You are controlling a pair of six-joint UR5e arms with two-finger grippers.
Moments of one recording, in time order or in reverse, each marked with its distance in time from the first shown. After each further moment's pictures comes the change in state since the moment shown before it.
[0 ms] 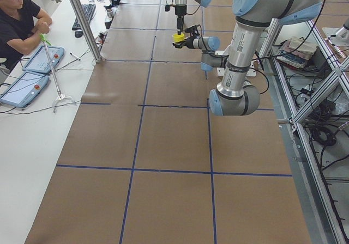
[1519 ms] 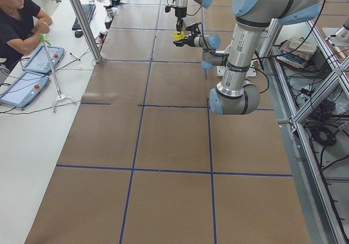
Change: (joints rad) left arm 0.007 -0.014 -0.004 -0.004 -0.001 -0.001; right arm -0.019 -0.001 -0.004 0.001 -0.070 0.051
